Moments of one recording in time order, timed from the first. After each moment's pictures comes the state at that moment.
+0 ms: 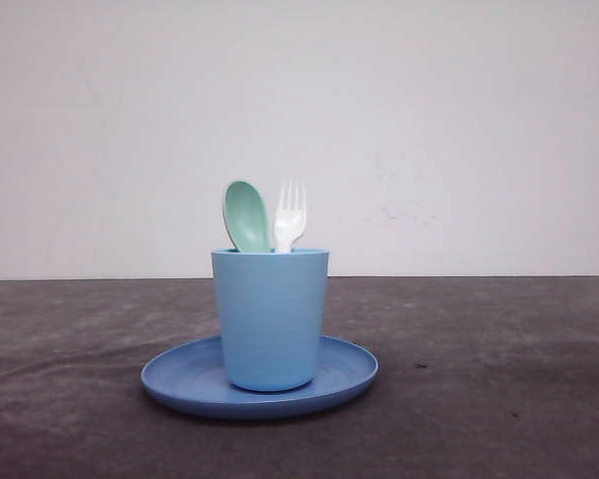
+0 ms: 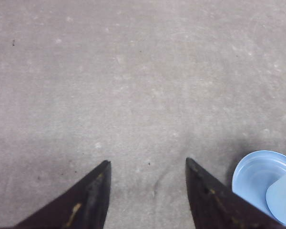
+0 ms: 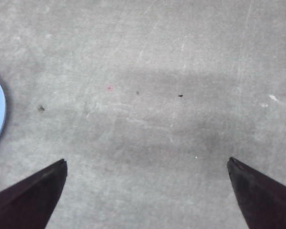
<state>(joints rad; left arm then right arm) -0.06 0.69 0.70 -0.54 0.18 -0.09 0.17 0.73 0.65 -0.75 -0.10 0.14</state>
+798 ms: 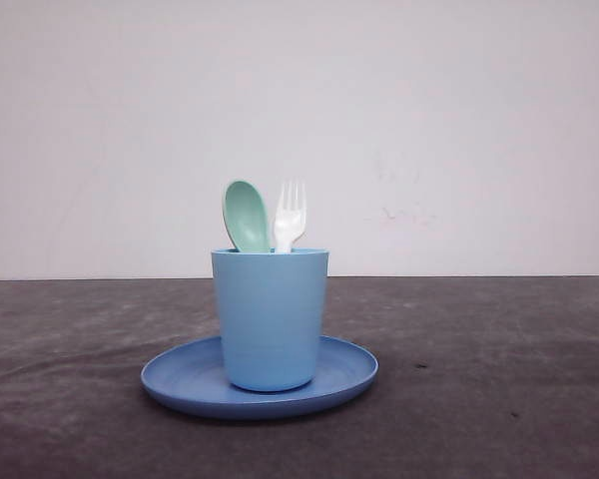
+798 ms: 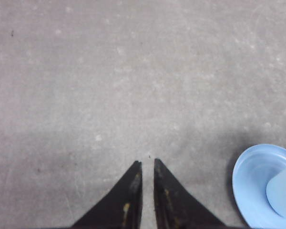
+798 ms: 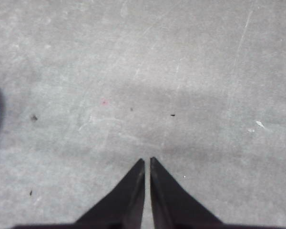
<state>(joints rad) -0.06 0.69 0.70 -0.56 0.18 -0.09 0.16 0.73 0.66 -0.69 -0.07 0.07</state>
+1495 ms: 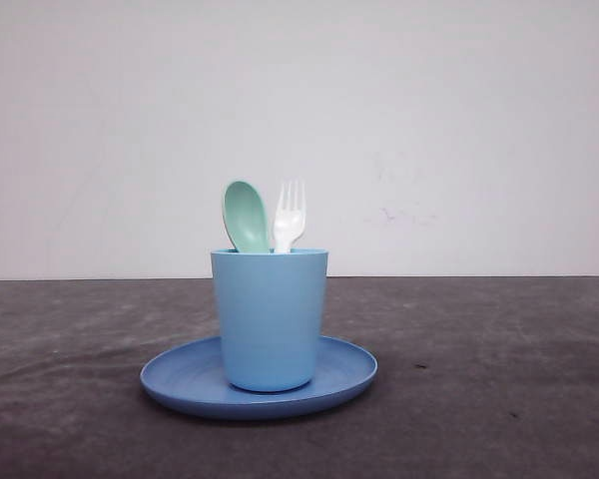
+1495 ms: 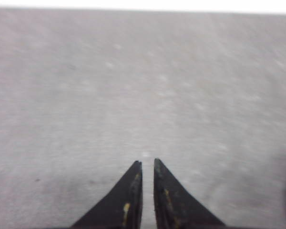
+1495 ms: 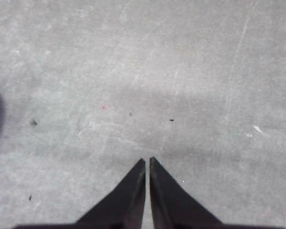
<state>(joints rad) -0.05 0.42 0.44 -0.39 0.00 -0.03 0.16 0.73 0.66 -0.68 -0.07 0.07</state>
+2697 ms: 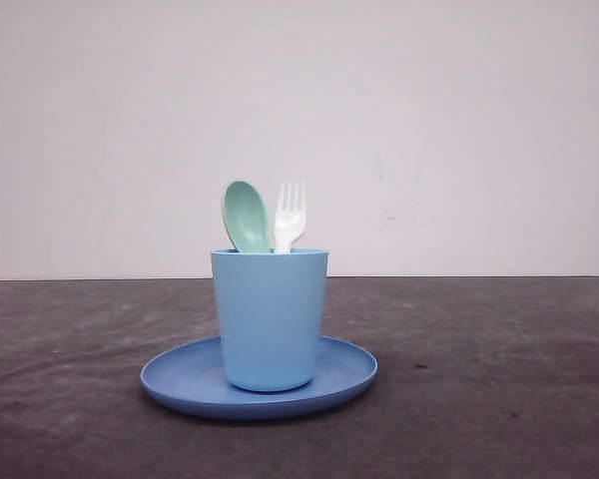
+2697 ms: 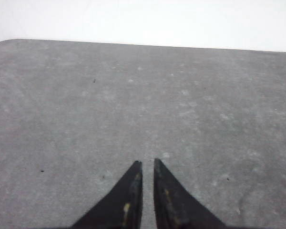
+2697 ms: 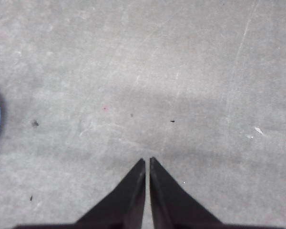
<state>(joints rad) -0.03 0.01 0.03 -0.18 -0.05 -0.04 0.16 0.73 0.66 -0.68 -0.07 0.07</state>
